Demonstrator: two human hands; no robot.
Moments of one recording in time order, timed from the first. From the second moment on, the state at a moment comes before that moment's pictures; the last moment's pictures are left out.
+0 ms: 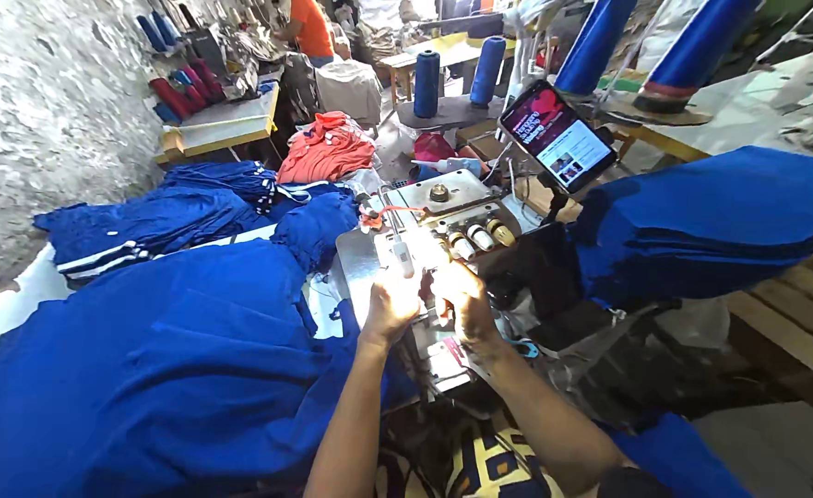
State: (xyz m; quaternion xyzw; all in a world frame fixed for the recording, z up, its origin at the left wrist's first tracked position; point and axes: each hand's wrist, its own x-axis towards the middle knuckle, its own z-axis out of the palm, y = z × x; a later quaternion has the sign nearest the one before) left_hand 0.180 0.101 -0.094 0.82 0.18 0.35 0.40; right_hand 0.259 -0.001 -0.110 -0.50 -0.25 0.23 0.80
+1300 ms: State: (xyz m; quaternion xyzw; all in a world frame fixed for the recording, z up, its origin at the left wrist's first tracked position) left_hand 0.182 0.108 -0.114 0.83 0.11 0.46 0.31; right_hand 0.249 0.002 -0.139 -0.72 -0.44 -0.27 0.47
